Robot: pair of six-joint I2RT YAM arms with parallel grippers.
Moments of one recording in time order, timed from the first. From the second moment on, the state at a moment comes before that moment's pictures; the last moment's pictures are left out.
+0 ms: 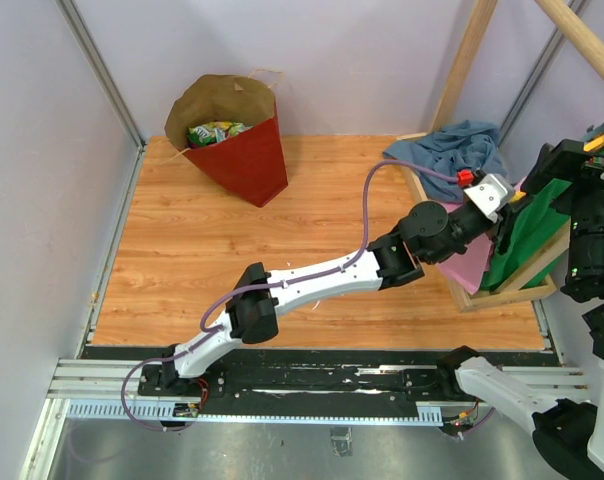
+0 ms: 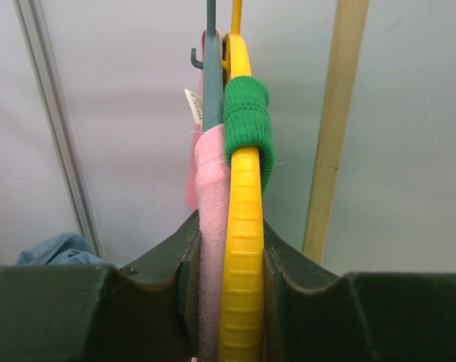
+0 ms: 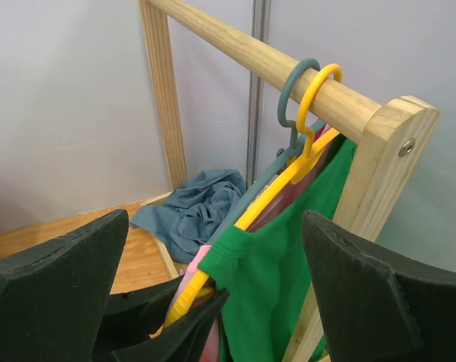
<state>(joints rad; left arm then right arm) -1.28 2.34 2.35 0.44 -0.17 0.07 0.46 0.92 1.89 -0.78 0.73 -0.12</state>
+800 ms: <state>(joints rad) -0.99 2.50 2.51 0.58 -0.02 -0.01 0.46 0.92 1.75 -0.74 0.72 -0.07</state>
